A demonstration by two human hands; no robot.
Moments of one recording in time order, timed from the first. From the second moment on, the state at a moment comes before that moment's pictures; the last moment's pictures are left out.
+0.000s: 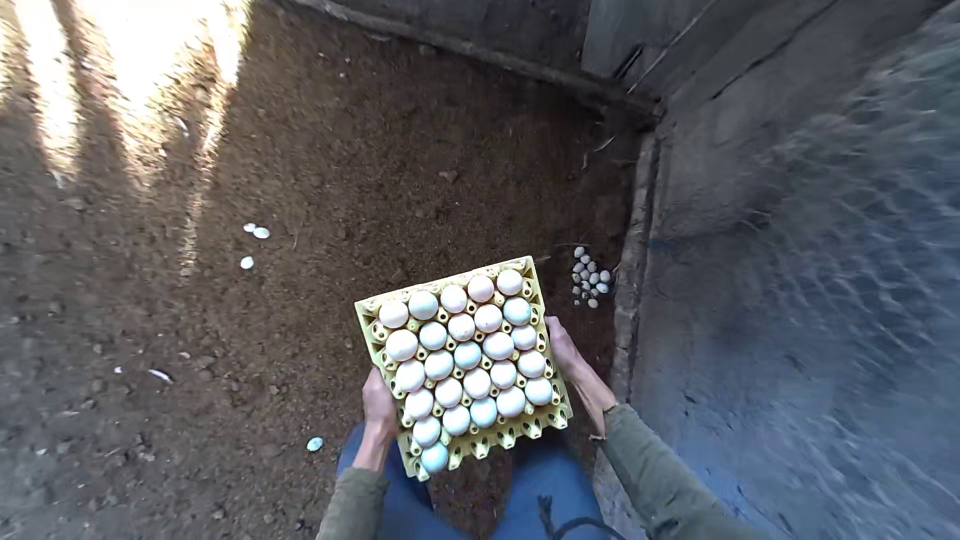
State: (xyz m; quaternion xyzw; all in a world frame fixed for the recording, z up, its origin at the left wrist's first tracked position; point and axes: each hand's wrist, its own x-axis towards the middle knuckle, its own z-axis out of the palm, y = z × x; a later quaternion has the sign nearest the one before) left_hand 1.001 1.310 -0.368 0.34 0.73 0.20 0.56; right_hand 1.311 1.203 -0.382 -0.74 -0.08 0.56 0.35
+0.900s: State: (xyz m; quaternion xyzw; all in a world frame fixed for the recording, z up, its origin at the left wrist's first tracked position) left_hand 1.159 1.539 -0.892 0.54 0.61 0.09 0.57; right_hand 1.427 1.351 -0.874 -0.79 -0.10 0.52 0.31
